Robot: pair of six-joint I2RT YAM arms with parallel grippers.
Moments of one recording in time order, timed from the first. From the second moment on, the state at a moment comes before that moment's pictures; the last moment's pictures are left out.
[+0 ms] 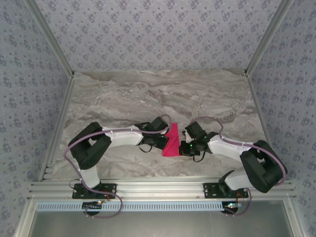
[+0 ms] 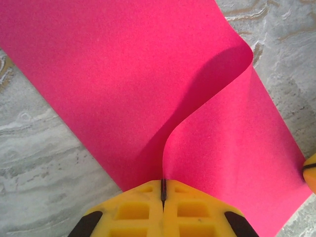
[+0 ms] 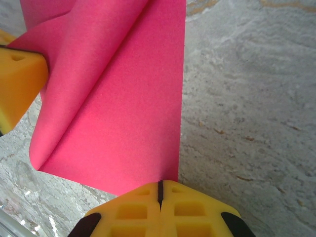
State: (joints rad) left arm -0.93 1.79 1.00 -0.28 0.10 -0.43; right arm 0.62 1.38 0.55 -0.34 -0.34 0.59
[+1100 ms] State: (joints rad) left arm -0.93 1.80 1.00 -0.27 0.10 -0.43; right arm 0.53 1.51 0.64 -0.05 -0.53 0.69
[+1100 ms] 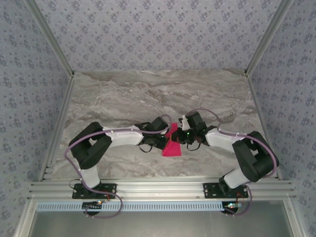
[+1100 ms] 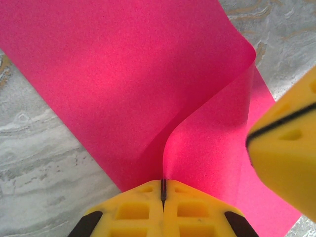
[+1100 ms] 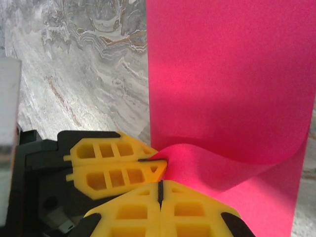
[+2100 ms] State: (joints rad) left arm -0.93 1.79 1.00 -0.27 0.10 -0.43; right arm 0.54 1.63 0.69 -0.12 -0.50 0.62
